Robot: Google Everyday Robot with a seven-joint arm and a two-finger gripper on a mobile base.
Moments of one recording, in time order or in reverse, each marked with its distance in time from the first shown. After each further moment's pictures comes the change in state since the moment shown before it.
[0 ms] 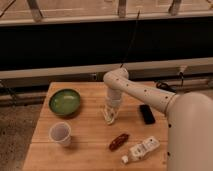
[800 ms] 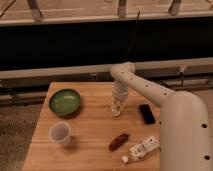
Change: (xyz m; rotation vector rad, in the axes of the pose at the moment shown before) arm 0.061 0.012 -0.014 -0.009 0.024 0.138
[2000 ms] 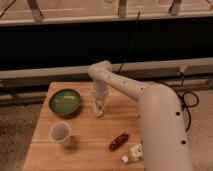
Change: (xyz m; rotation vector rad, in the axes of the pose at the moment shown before) arm -0.062 -0.095 0.005 -0.020 -0.030 -0.309
